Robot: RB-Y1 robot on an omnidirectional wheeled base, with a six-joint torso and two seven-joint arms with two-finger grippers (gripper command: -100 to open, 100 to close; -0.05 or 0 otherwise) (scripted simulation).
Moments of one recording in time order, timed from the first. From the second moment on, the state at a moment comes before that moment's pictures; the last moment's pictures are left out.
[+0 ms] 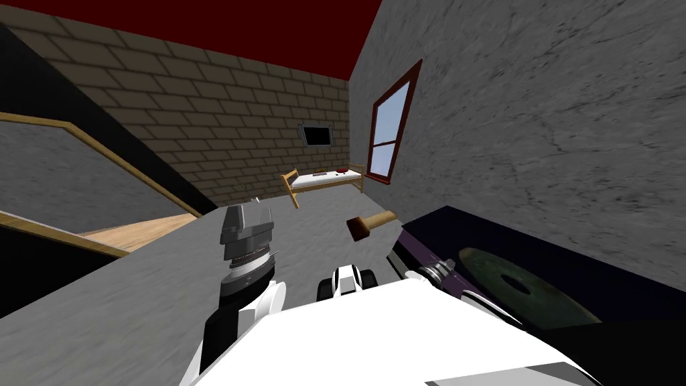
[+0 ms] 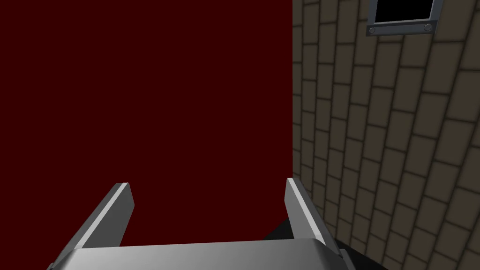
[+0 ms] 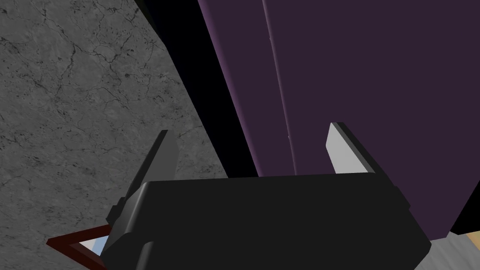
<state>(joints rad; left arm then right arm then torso) 0.54 0.02 -0.03 -2.40 0.01 -0.57 -0.12 -0.02 -0.39 0.43 -0.50 1.21 1.26 0.20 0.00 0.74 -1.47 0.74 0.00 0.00</state>
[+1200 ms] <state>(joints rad) 0.54 0.02 -0.03 -2.40 0.01 -0.57 -0.12 -0.09 -0.39 0.50 -0.42 0.88 1.38 0.24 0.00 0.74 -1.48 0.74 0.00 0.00</state>
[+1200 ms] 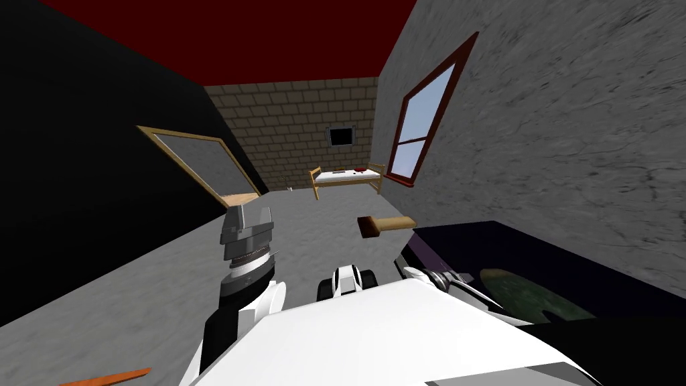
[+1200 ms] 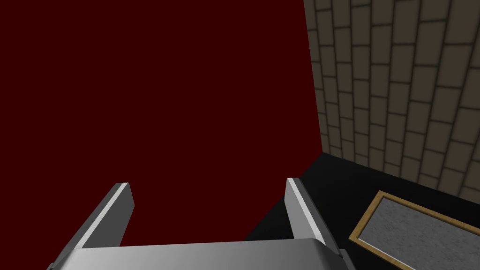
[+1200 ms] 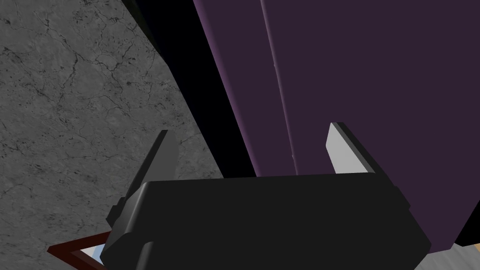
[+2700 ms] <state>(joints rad) 0.54 0.02 -0.03 -2.40 0.01 -0.57 -0.12 -0.11 -0.38 0.51 -0.39 0.81 1.40 0.24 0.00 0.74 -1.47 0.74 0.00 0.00</state>
